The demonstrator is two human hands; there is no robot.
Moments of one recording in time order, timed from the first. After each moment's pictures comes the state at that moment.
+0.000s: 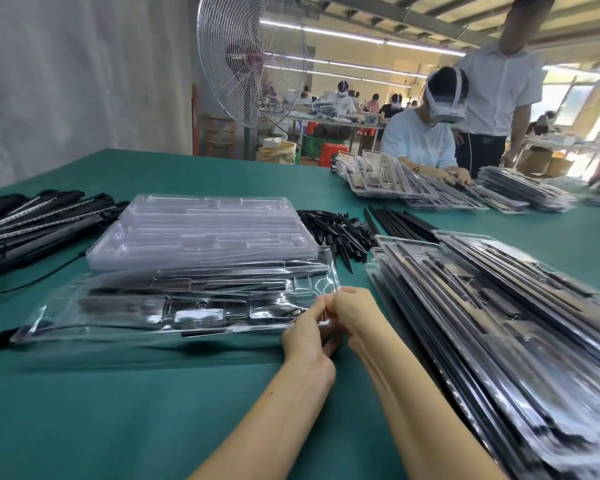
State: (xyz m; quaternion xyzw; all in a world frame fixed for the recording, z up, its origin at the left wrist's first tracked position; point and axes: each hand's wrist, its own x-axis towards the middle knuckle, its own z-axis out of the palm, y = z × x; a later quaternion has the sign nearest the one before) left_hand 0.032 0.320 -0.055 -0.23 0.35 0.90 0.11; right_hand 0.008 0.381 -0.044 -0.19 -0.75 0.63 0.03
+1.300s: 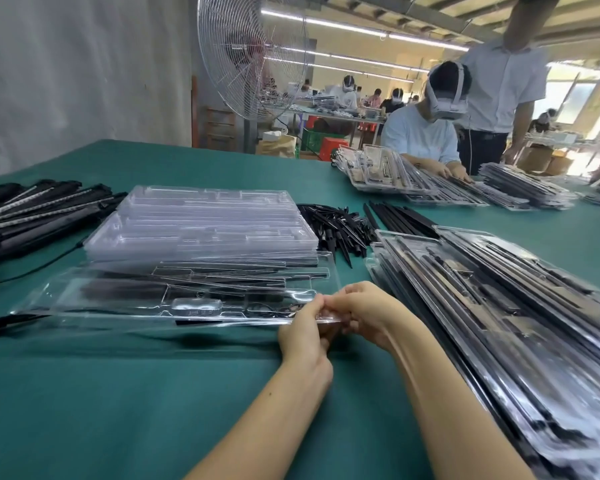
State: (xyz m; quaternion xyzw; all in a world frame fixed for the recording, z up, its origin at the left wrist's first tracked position) left_hand 0.040 0.318 -0.054 -0.22 0.33 0.92 0.07; right_hand 0.022 0.404 -0.028 -0.08 -0.79 0.60 -0.10
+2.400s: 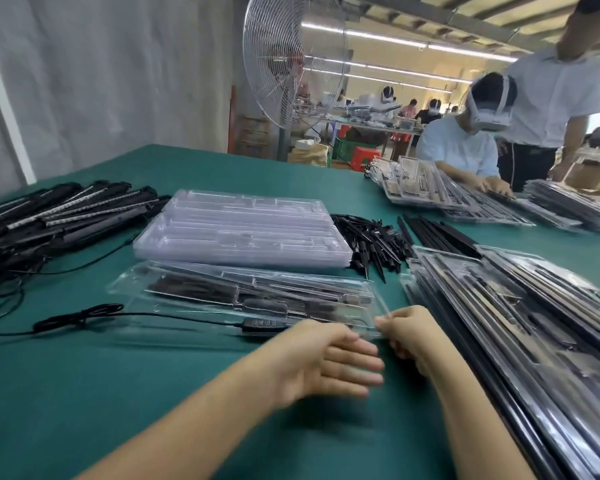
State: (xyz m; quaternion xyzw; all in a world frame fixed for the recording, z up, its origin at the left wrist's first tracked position) left_hand 0.062 0.246 -0.019 -0.01 0.58 0.73 0.35; right_hand 0.010 0.420 -0.053 -0.18 -0.85 0.50 -0.02
